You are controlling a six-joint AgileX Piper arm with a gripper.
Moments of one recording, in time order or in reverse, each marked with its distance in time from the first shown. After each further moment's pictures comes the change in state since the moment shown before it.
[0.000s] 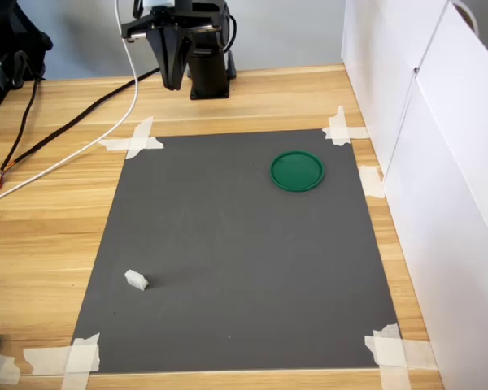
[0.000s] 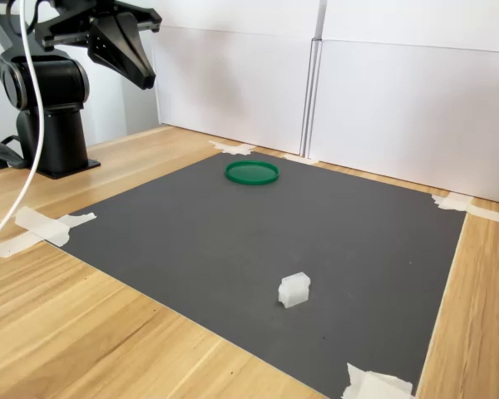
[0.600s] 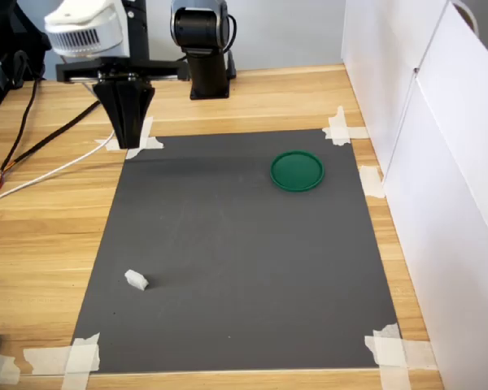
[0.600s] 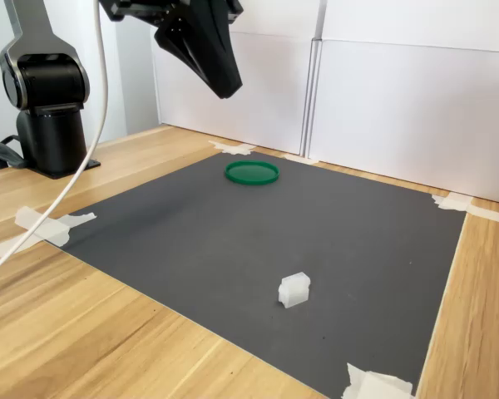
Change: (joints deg) arm 0.0 37.3 -29.1 -4.7 1.6 -7.4
